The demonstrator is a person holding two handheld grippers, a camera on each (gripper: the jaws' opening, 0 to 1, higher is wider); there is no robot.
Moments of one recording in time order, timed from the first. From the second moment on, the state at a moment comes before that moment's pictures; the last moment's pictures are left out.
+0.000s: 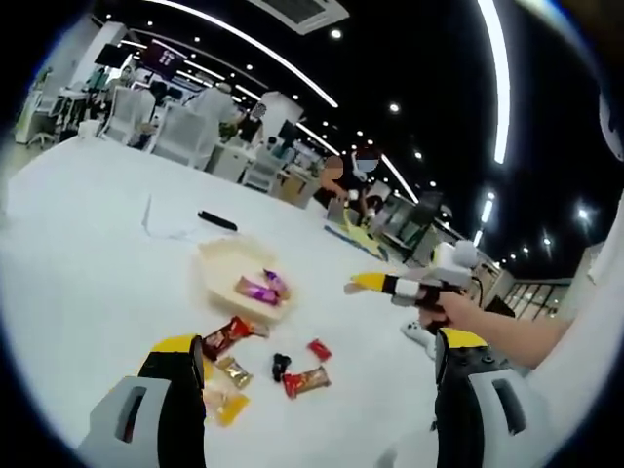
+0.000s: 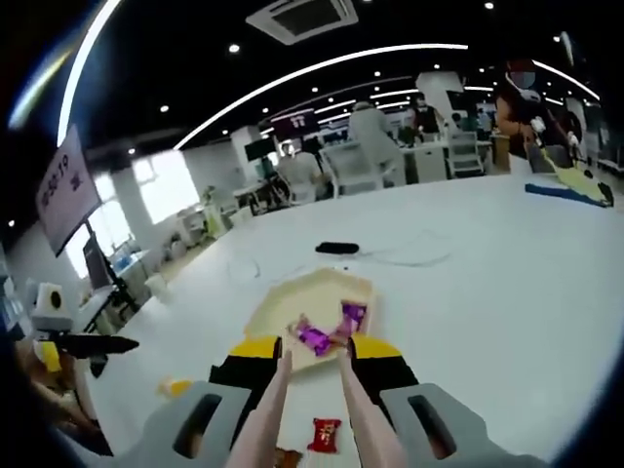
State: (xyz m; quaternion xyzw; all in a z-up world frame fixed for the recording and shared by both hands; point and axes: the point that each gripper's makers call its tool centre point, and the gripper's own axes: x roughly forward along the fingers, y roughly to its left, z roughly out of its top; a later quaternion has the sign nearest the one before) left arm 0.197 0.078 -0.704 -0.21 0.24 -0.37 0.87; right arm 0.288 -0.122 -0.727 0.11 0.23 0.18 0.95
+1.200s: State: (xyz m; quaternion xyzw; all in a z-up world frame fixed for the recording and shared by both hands) left arm 0.191 0.074 -0.713 -0.22 0.26 -0.37 0.87; right arm 0.271 -0.111 -0.760 0.09 0.26 0.19 0.94
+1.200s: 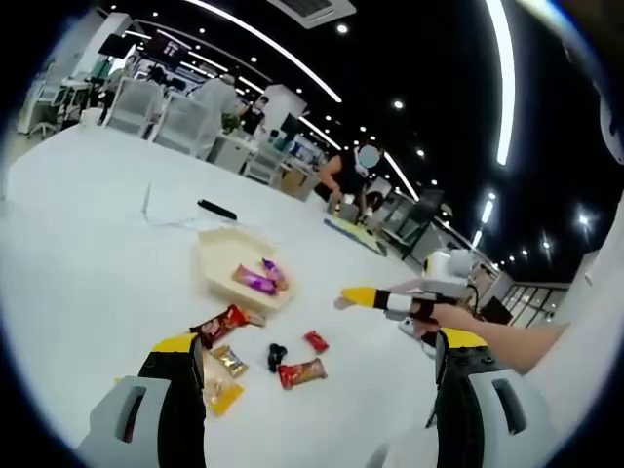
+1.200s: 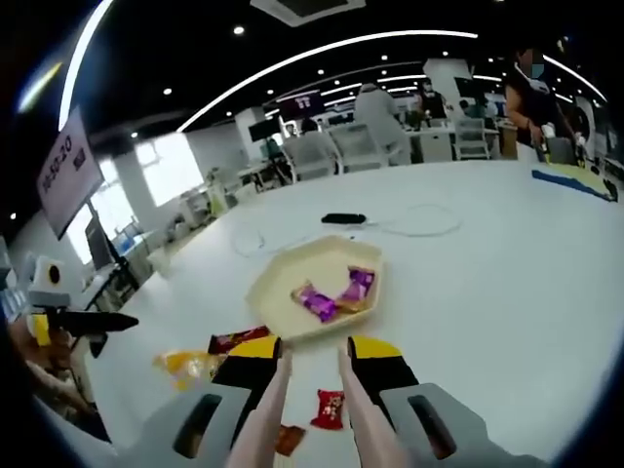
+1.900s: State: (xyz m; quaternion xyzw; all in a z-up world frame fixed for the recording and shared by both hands) left arm 0.192 0.074 -0.721 -0.22 0.26 -0.36 0.87; right arm 0.267 -0.111 -0.782 0.08 0.29 0.19 0.93
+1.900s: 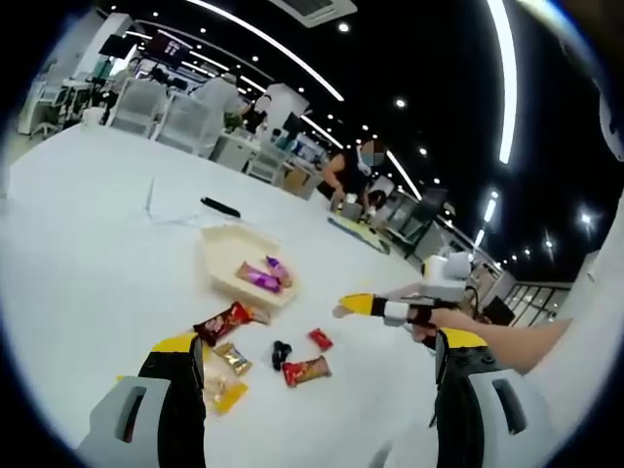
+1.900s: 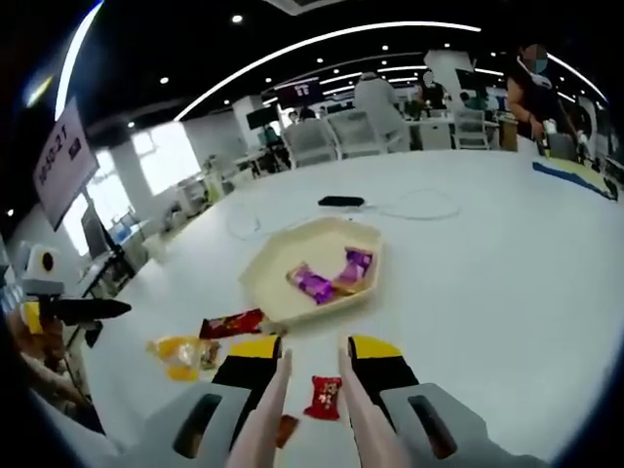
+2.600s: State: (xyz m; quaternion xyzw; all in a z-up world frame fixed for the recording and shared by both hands) left arm 0.190 0.071 -0.727 -0.23 0.27 -0.36 0.87; right arm 0.267 -0.106 -0.798 0.07 0.32 0.18 0.93
